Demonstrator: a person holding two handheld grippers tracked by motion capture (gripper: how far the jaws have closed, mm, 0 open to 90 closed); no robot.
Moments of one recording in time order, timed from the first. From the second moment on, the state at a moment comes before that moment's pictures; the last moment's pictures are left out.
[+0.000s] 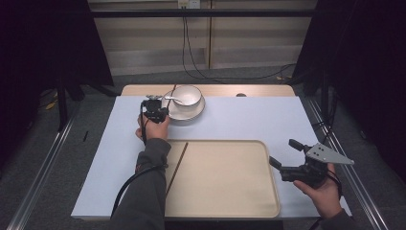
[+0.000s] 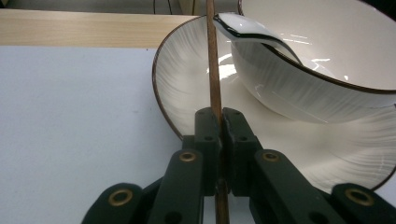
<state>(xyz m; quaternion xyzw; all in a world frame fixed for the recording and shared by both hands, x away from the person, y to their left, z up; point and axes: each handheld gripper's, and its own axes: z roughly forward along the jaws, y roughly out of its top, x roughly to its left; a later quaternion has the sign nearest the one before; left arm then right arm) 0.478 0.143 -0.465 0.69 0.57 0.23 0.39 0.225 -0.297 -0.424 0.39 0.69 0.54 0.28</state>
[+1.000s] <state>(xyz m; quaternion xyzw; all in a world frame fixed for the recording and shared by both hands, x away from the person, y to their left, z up) 0.378 0.180 -0.444 0.63 0.60 0.20 0.46 0.225 -0.295 -0.426 0.39 0.70 0.53 0.28</state>
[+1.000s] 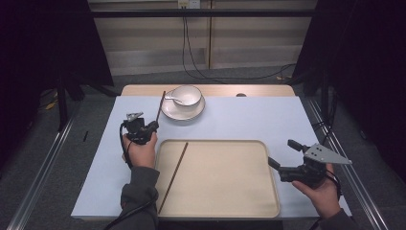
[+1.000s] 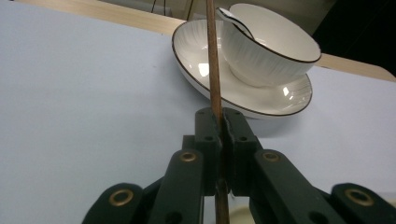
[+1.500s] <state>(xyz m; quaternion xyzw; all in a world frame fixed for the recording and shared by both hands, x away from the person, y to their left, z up) 0.334 0.185 -0.452 0.62 0.60 0.19 0.47 0.223 -0.294 -0.423 0.37 0.69 0.54 0.29</state>
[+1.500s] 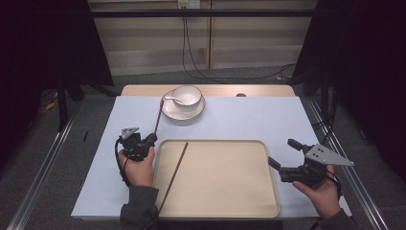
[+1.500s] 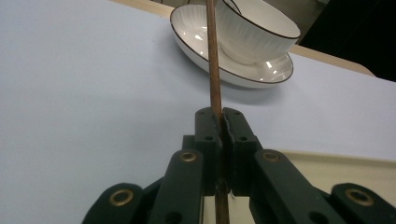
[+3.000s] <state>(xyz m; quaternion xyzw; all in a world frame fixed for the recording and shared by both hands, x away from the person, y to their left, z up) 0.244 0.189 -0.459 0.65 0.56 0.18 0.49 0.226 -0.291 -0.424 0.37 0.69 0.55 0.29</state>
